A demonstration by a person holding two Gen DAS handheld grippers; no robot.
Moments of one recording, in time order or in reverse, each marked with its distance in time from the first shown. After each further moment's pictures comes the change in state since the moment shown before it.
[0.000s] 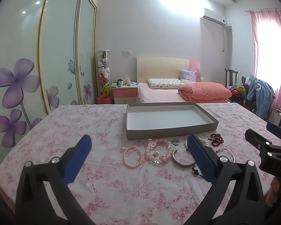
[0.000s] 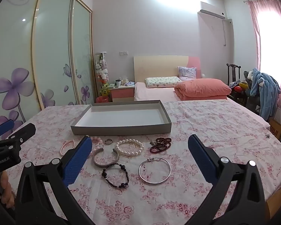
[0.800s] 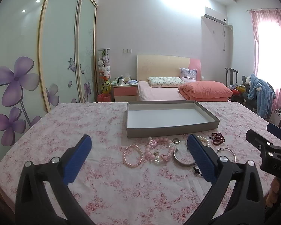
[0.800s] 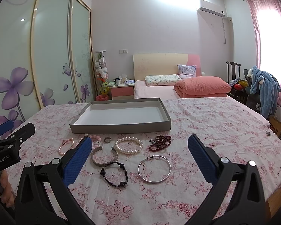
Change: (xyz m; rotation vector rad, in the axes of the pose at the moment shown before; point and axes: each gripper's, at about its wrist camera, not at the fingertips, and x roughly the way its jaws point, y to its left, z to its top) left arm 0.000 0.000 0.000 -0.002 0.009 -0.001; right arm 0.001 -0.001 -0.002 0.004 0.010 0.002
